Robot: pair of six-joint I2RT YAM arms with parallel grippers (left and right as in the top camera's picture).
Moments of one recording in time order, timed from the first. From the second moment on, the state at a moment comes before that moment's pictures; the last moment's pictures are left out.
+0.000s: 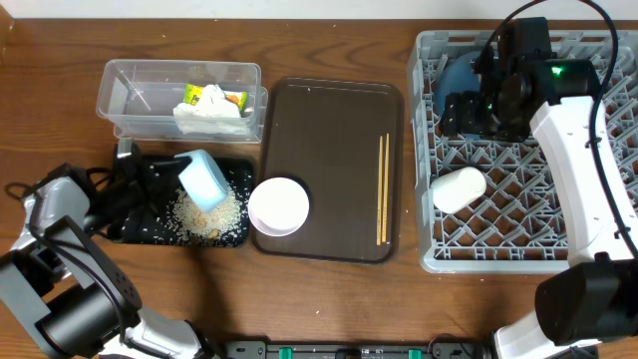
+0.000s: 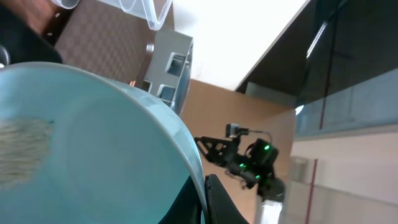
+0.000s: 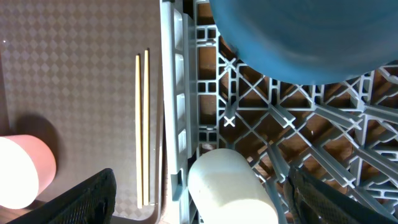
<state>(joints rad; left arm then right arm) 0.64 1.78 1.04 -1.10 1.49 -0.02 0.09 1.74 1.69 -1.21 -0.14 0.17</state>
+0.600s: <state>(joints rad) 0.66 1.78 1.04 -1.09 1.49 -0.13 0.09 1.74 1.69 -1.22 -0.14 0.17</state>
